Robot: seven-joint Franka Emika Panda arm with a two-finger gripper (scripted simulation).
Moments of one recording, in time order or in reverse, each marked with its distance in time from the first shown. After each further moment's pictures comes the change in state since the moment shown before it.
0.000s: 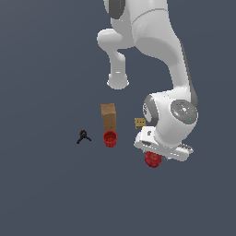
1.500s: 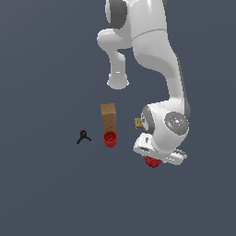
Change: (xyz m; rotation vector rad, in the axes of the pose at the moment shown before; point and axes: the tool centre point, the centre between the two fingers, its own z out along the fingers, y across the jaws) arm -0.001 -0.001 0.050 -0.001 -0.002 0.003
